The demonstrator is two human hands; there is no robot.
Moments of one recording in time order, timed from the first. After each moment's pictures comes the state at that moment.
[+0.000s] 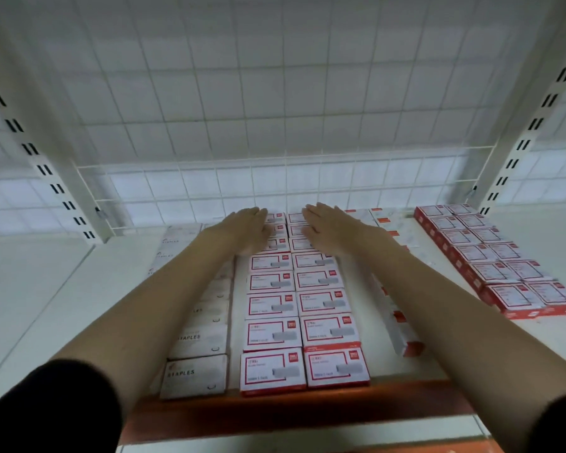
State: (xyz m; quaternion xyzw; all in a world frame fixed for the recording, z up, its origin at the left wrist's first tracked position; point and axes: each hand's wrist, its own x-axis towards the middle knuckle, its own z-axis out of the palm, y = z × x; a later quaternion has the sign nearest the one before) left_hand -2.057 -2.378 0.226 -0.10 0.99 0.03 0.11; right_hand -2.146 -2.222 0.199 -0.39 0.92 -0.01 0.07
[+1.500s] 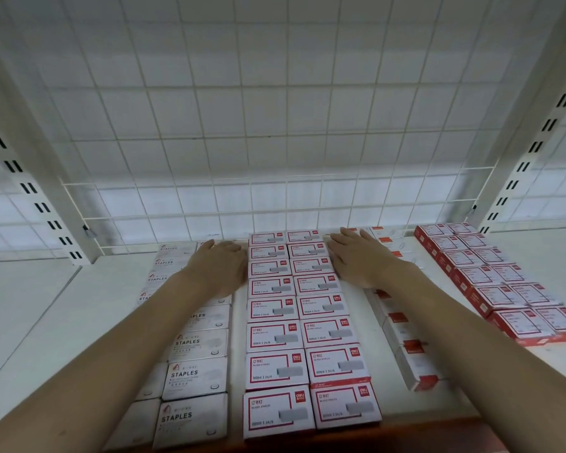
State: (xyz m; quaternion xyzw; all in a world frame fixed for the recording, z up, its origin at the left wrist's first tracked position) left_hand -2.044 -2.421 0.194 -0.04 0.99 -0.08 0.08; right_hand -2.153 -2.191 0.190 -0.36 0.93 0.06 0.05
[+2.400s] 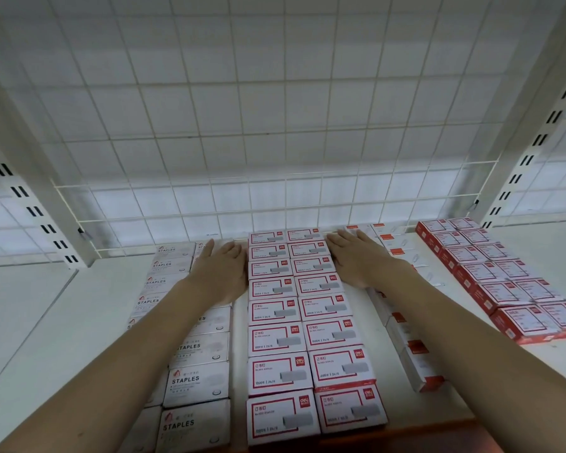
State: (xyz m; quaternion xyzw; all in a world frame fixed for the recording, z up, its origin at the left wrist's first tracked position) left_hand -2.049 -2.420 0.180 -0.04 0.99 -0.10 0.11; right_hand -2.161 -2.200 0.178 -0.36 0.93 0.08 0.07
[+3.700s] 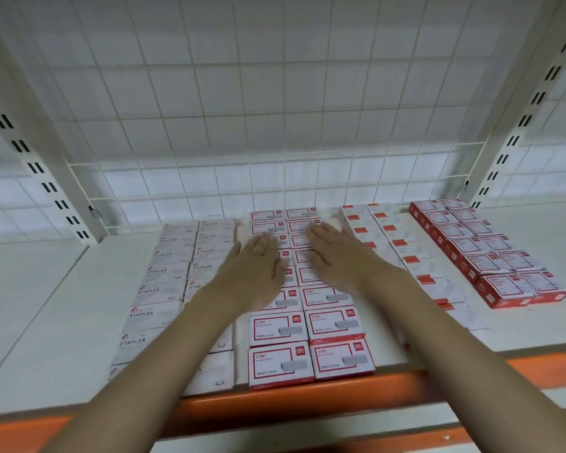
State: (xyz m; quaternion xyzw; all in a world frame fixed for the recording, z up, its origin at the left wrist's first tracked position) left_hand -1.997 -2.353 0.194 -0.05 1.00 0.05 0.06; right_hand -2.085 -2.196 0.189 -0.39 0.92 -0.03 0.06
